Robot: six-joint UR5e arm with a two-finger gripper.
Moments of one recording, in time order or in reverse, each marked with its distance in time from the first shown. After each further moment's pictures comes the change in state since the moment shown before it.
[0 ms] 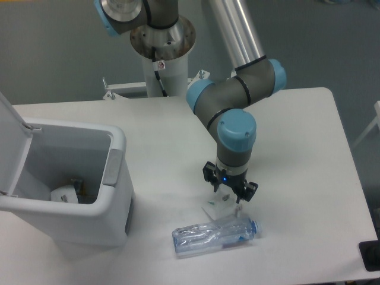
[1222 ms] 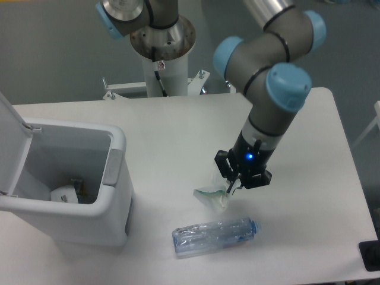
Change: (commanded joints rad) arm 0.095 0.210 0.247 -0.331 -0.503 -0.083
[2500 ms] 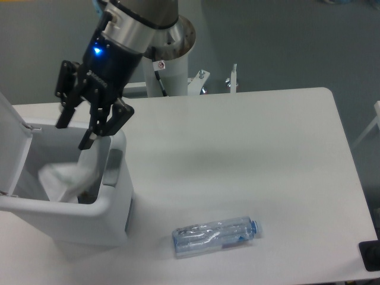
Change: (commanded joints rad) arm -0.311 0.210 -0.075 0.112 -0.184 -0.095
